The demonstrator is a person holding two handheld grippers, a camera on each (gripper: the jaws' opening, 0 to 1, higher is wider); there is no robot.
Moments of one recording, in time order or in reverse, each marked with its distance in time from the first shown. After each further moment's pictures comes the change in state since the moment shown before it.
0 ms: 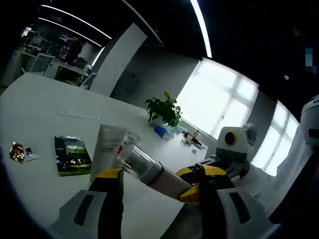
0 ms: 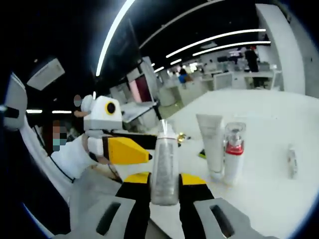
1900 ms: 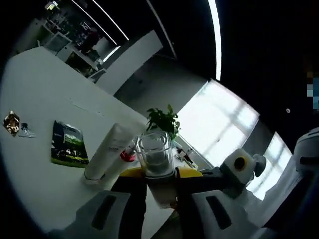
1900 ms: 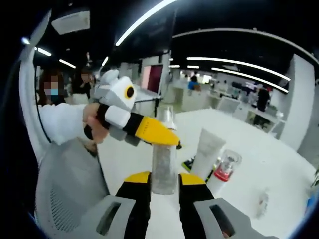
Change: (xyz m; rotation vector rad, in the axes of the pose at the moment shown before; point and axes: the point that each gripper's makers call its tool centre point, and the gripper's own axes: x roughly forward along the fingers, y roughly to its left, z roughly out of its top) left arm -0.004 0.004 0.011 -0.198 -0.105 -0.019; right arm 0.002 -0.004 0.004 -0.414 0.028 -0.084
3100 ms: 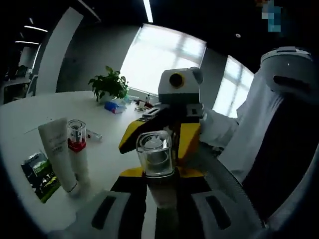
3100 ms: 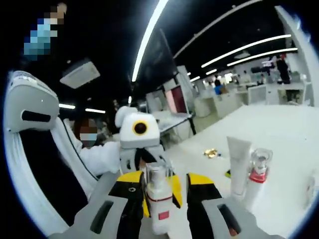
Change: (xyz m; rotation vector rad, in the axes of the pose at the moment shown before) left arm -0.009 -0.045 -0.064 0.475 0.432 -0.419; right arm -0.013 0.024 0.031 0.309 -0.153 0.419
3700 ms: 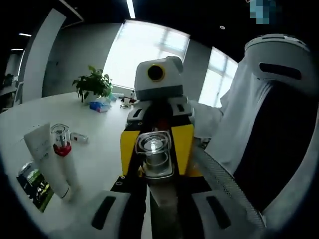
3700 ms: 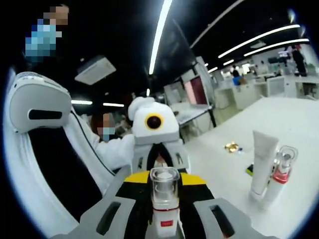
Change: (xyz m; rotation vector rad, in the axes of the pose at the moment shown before) left arm 0.003 -0.018 -0.010 0.055 0.072 -0.097; right arm 0.010 0.028 -0.007 0.003 0.055 0.146
